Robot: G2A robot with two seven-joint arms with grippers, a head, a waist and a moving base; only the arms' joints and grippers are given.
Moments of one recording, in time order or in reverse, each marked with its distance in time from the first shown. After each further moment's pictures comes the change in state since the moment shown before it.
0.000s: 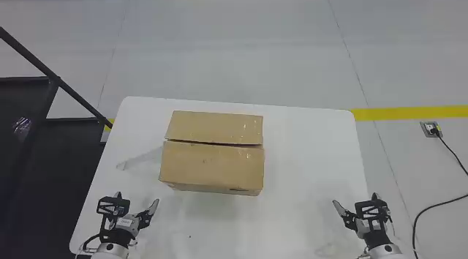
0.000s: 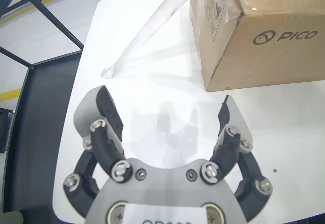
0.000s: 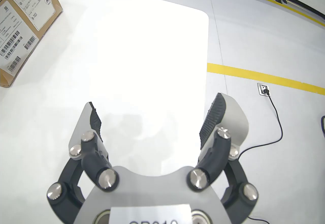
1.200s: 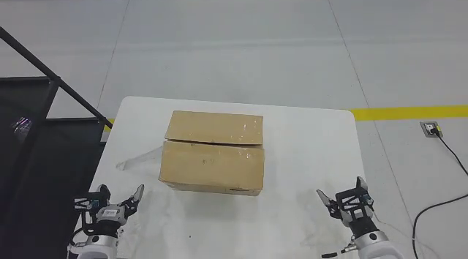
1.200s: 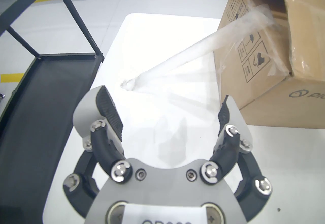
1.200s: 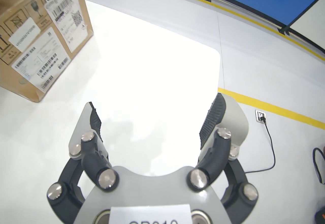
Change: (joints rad) left arm -0.084 -0.016 -0.048 0.100 -0.206 -0.016 0.120; right arm 0.068 -0.009 -0.088 -0.139 -0.145 -0.010 0.097
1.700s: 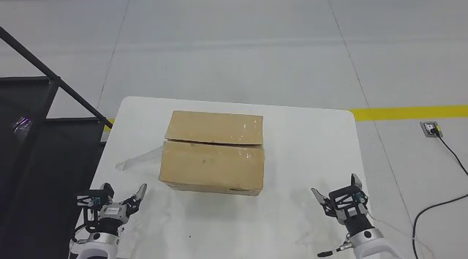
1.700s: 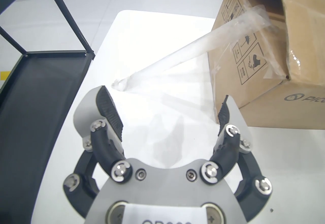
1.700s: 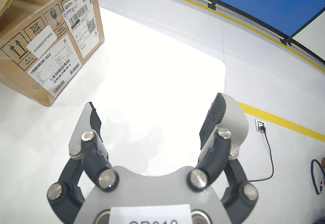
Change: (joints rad) left arm -0.009 0.001 -0.001 0.009 -0.002 -0.028 -0.016; right arm 0.013 -0.001 -0.021 -0.010 -0.023 -0.009 0.010
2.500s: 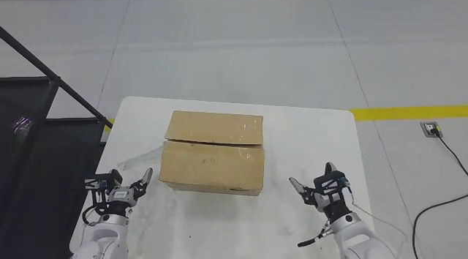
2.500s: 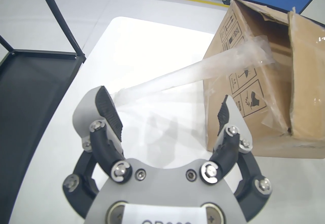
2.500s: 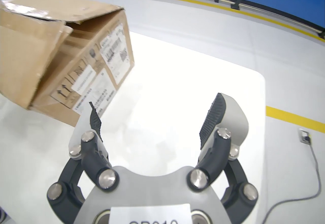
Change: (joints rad) left arm -0.161 -0.019 0.076 0.079 -0.050 0.038 -0.031; right arm 0.163 -0.026 -0.109 0.070 0.216 -0.077 0.004
